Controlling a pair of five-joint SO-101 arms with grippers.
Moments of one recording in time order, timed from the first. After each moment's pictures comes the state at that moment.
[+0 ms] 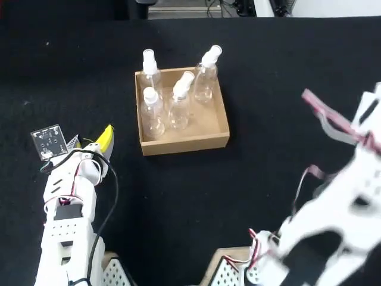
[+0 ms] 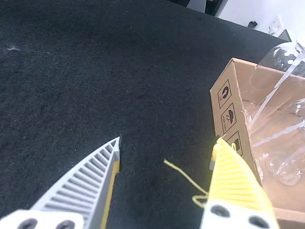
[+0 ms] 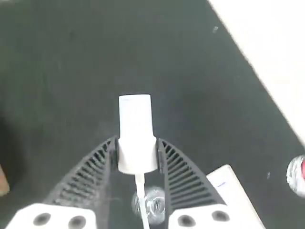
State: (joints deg) left arm -12.9 -63.6 92.4 2.0 10.7; right arm 38.7 -26.4 -16.5 90.3 13.1
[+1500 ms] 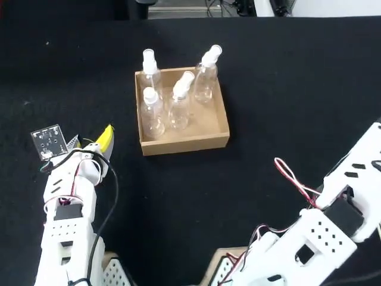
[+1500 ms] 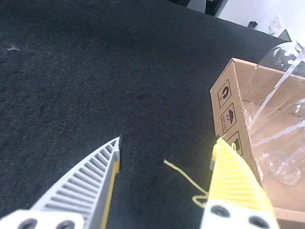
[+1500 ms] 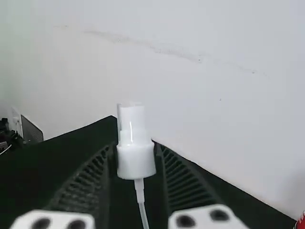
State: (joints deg) left arm -12.9 -63.6 92.4 2.0 10.7; right arm 48.4 -60.7 58.9 12.3 3.7
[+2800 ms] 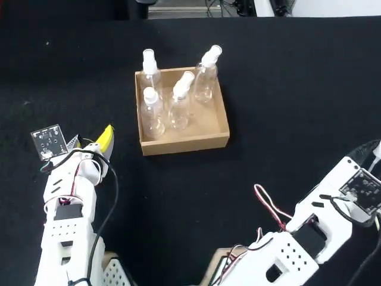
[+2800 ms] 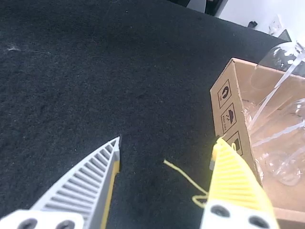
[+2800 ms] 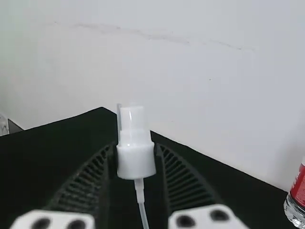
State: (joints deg) left arm -12.9 -63.6 92.4 2.0 10.7; right arm 50.7 -84.9 91.2 0.6 3.6
